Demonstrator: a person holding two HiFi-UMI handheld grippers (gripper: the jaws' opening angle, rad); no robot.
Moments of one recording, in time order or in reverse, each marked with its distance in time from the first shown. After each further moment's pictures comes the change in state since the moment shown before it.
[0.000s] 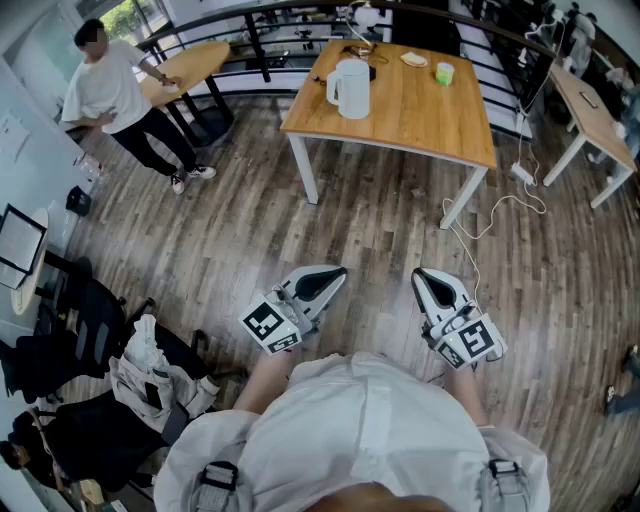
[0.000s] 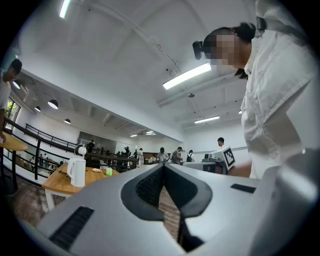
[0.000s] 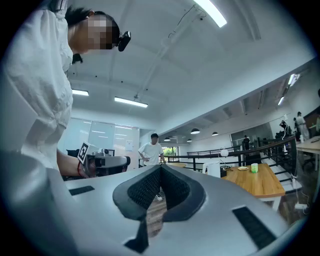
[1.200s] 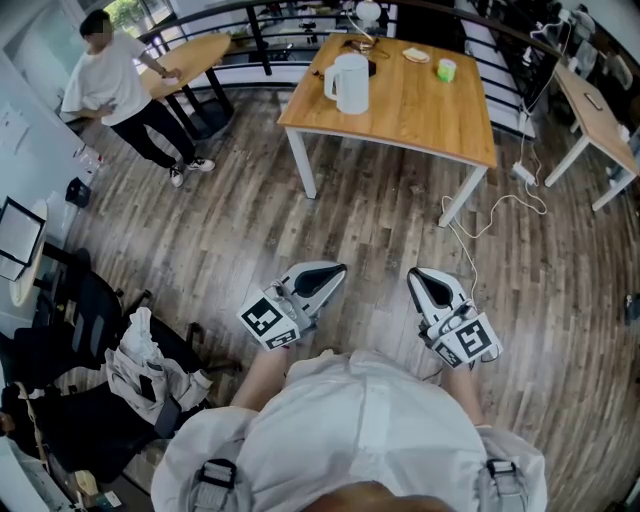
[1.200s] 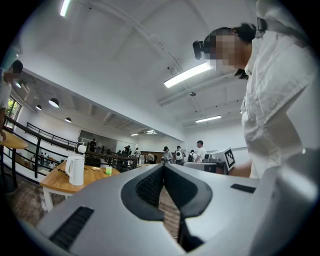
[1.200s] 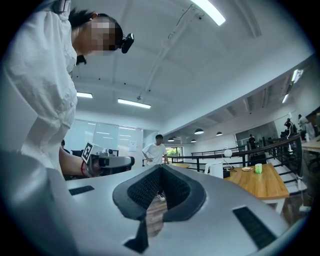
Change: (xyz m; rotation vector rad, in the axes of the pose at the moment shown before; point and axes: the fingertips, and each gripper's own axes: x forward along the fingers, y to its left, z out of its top) left arm 0.026 0.000 -0.005 -0.007 0.008 0.005; right arm -0.005 -0.016 -0.001 -0.002 -0.011 0.052
